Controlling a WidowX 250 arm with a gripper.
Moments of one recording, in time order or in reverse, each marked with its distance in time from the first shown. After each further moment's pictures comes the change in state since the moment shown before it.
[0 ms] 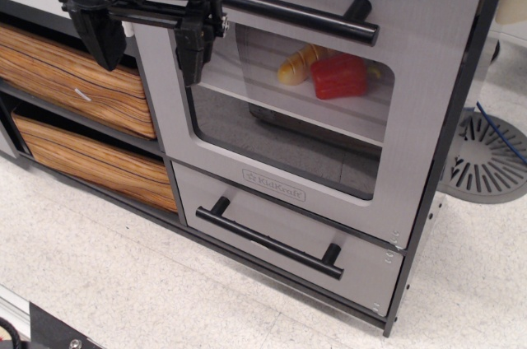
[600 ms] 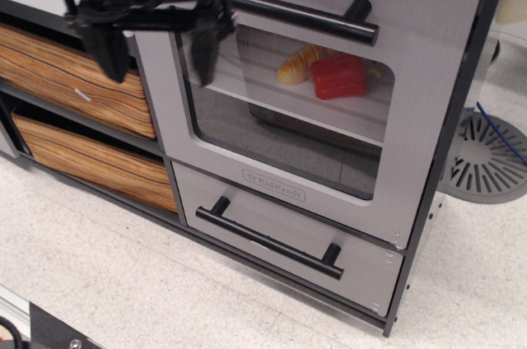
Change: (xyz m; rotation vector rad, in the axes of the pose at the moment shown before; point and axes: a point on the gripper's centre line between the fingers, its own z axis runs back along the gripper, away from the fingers) arm 0.006 -0.018 -0.003 -0.027 0.007 0.261
